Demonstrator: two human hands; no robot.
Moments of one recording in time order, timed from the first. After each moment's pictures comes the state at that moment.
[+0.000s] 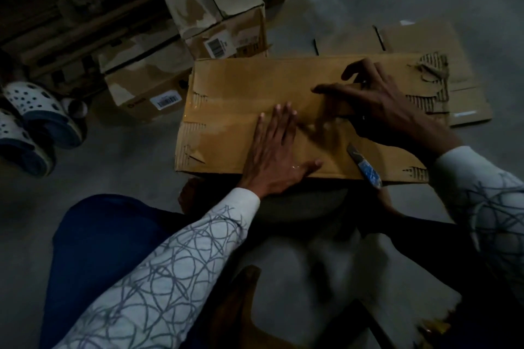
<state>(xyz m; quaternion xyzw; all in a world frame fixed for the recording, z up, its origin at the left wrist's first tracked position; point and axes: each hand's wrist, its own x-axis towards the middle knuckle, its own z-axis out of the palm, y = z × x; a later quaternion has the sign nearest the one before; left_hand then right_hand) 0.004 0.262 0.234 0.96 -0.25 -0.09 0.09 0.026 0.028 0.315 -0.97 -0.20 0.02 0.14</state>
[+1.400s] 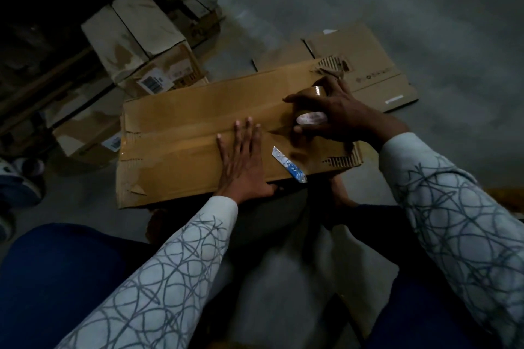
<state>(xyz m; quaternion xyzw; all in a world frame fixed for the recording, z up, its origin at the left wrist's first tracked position) -0.018 0.178 0.250 0.95 -0.28 -0.17 0.01 -0.028 -0.068 0.320 -0.96 -0.03 0.13 0.26</state>
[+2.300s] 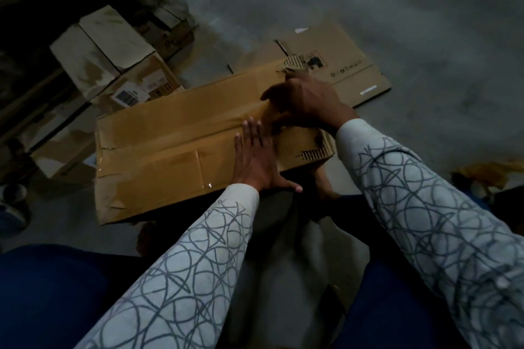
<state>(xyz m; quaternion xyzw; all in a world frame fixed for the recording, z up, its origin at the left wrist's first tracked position) -0.036 0.100 0.261 0.93 -0.27 -0.24 -0.04 -0.020 -0.074 0.325 -0.98 0.00 0.06 0.19</state>
